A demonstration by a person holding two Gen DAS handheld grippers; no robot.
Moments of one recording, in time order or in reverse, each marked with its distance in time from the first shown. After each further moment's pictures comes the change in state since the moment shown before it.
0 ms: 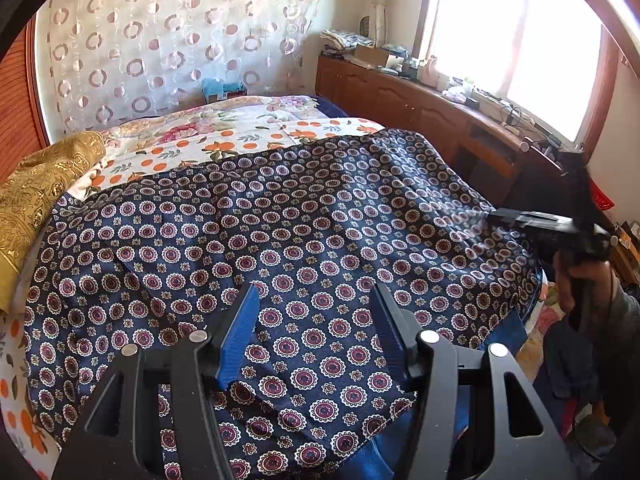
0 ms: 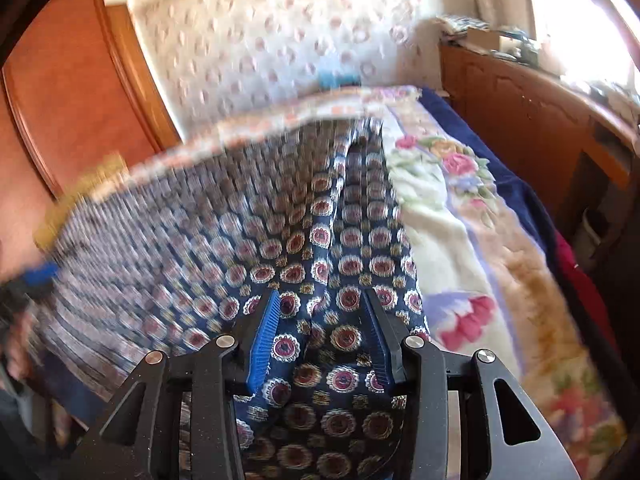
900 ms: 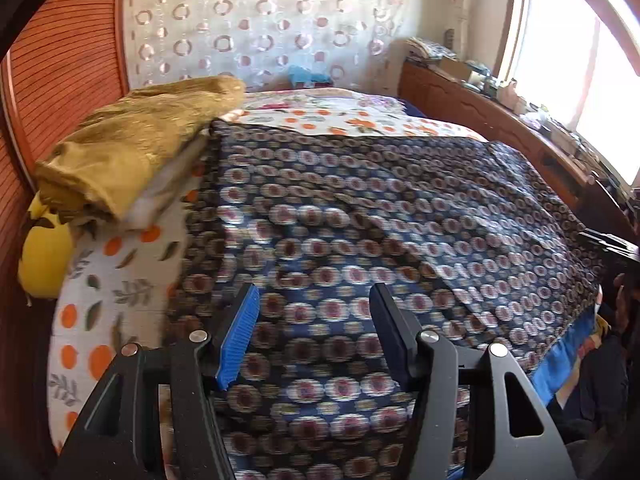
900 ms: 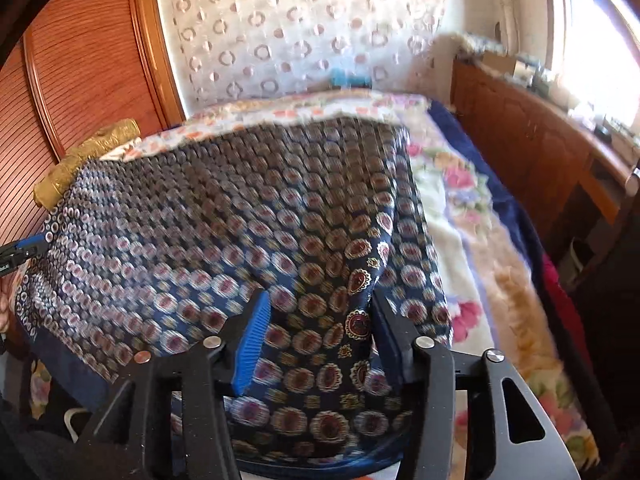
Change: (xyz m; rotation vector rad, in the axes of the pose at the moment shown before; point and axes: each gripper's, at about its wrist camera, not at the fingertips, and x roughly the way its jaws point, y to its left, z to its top) left arm -0.039 0.107 -0.048 -0.181 0.000 0.225; right arm -0.030 0.056 0.009 -0.116 -0.029 -0.073
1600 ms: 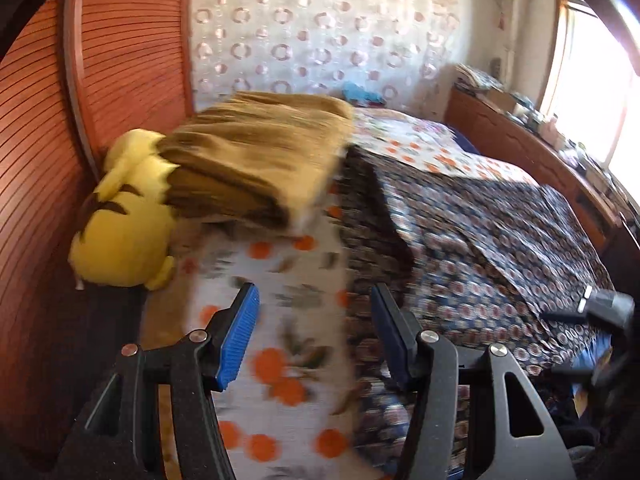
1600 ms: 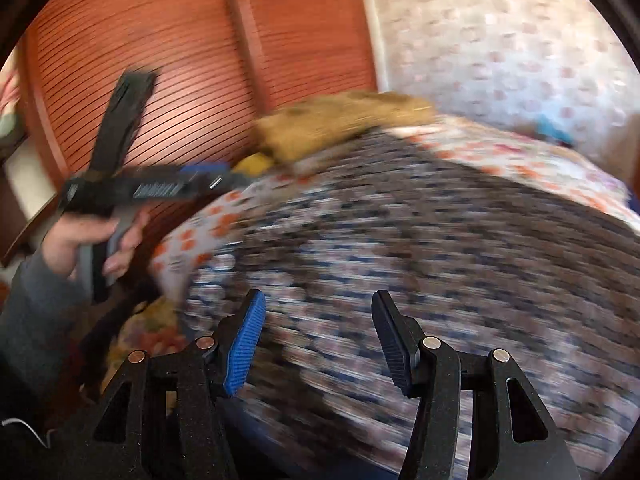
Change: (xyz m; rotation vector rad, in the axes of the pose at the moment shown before) left arm -0.050 0.108 -0.001 -0.120 -0.057 0.119; right arm 0.042 0.310 0.002 -0.410 0.014 0.599
